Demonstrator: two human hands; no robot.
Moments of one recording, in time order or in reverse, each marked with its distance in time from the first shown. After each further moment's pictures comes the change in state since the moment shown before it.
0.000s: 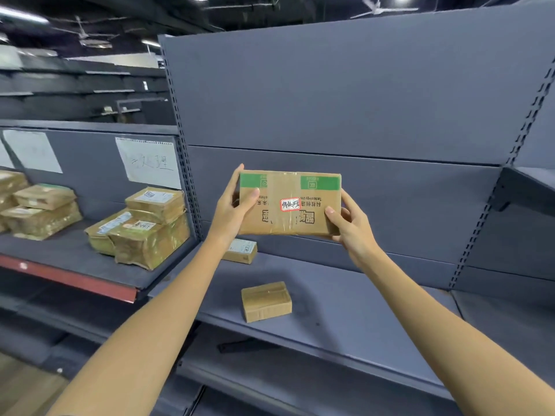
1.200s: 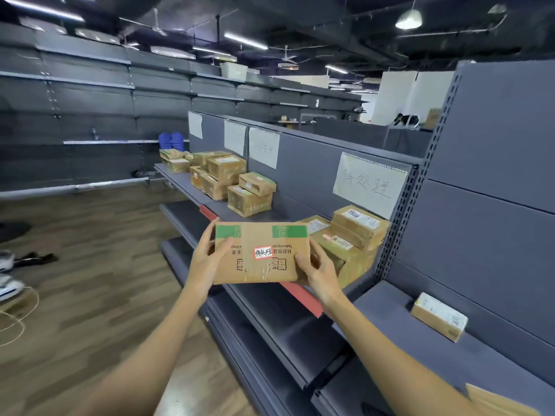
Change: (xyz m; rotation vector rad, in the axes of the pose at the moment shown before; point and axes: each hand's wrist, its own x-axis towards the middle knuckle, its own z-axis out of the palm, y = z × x) left_hand -0.141 -0.072 -0.499 -0.017 0.715 -0.176; right_hand -0.017 0.101 0.534 0.085 -0.599 0.076
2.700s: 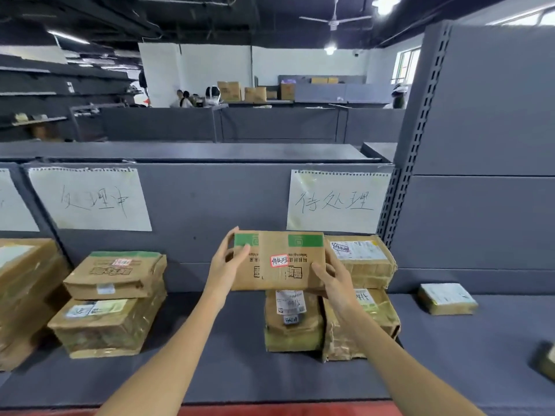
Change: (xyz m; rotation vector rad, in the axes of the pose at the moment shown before) left_hand 0.495 -0.135 0.195 0.022 -0.930 -0.147; right_hand 0.338 0.108 -0.018 -0.080 1.002 0.162
